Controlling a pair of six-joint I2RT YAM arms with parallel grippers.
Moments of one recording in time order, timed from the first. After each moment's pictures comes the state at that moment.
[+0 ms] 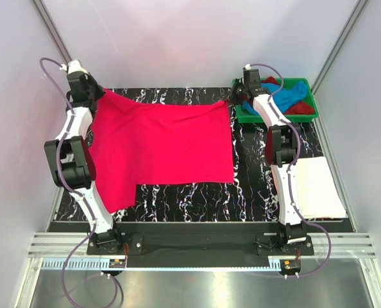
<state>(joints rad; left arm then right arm) 0.21 1.96 1.61 0.07 0.07 -0.37 0.18 2.57 2.34 -0.41 -0.28 0.60</state>
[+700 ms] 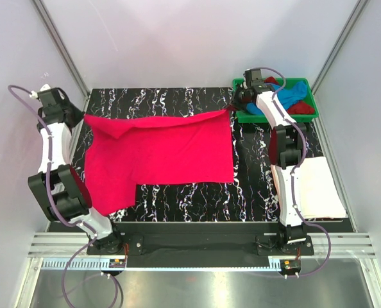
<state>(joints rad) 0.38 1.59 1.41 -0.40 0.08 -0.51 0.17 2.47 2.28 -0.65 -0.33 0.58</state>
